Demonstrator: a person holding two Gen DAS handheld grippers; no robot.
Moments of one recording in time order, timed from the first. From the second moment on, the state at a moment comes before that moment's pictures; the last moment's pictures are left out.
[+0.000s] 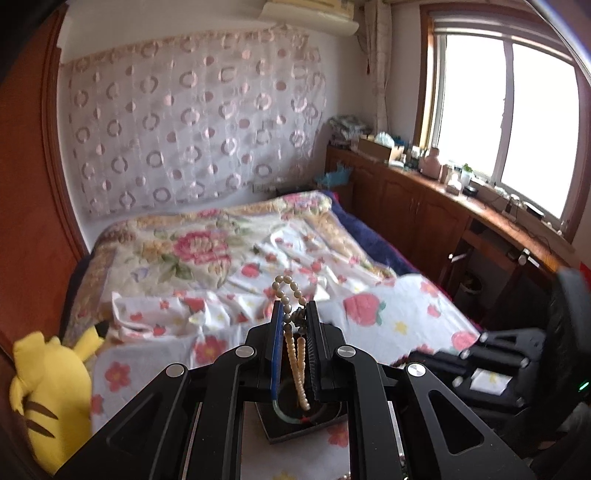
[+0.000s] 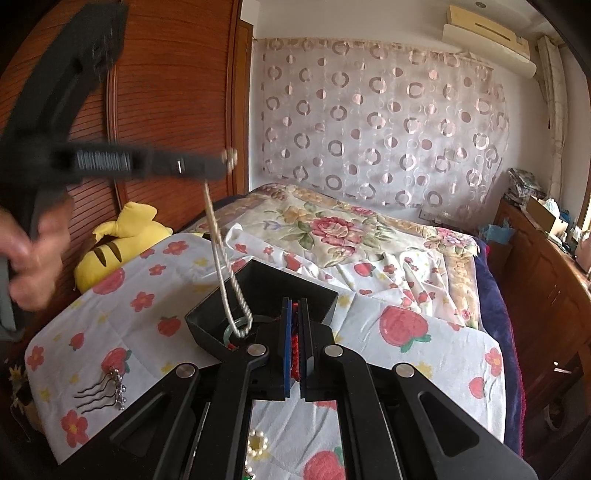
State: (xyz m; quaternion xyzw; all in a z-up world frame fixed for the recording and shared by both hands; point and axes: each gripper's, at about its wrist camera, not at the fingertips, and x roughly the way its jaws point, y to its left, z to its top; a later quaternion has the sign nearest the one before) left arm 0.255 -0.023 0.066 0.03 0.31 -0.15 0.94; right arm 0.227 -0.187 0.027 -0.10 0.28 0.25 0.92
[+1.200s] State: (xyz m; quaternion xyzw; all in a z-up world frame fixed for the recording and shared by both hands) left arm 0.189 0.060 -0.013 0.01 0.30 -0.08 0.95; right arm 0.292 -0.127 -0.019 -0.13 0.33 0.23 0.91
